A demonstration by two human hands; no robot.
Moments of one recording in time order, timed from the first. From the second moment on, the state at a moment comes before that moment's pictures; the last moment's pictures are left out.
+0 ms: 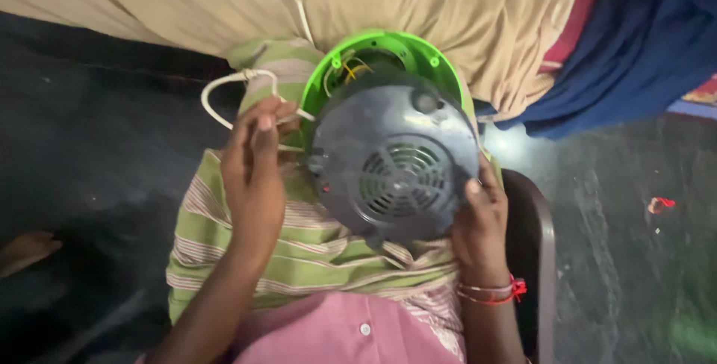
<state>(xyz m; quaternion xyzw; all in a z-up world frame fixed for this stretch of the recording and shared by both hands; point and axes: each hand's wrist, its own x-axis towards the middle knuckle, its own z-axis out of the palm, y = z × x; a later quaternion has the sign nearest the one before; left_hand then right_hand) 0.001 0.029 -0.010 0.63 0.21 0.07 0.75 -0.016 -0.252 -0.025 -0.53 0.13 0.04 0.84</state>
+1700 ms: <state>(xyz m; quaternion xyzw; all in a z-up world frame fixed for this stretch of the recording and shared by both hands) -0.030 0.021 -0.019 0.73 0.13 0.06 0.67 -0.021 -0.215 -0.013 -0.87 0.11 -0.10 0.47</state>
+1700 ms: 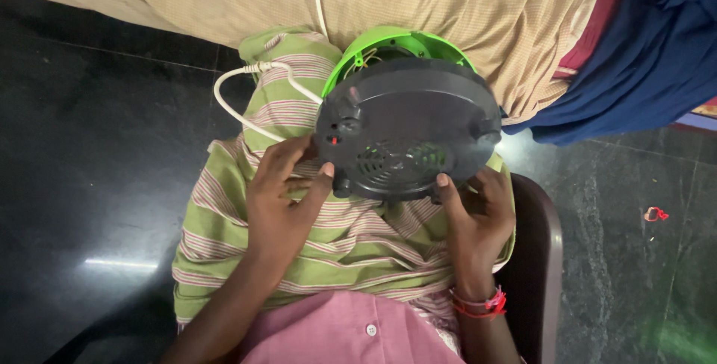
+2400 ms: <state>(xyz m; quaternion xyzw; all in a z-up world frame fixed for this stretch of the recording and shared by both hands) -0.028 0.024 -0.030 0.70 0.18 0.05 0.69 -0.021 -0.217 -0.020 -0.86 0.16 -0.13 0.47</state>
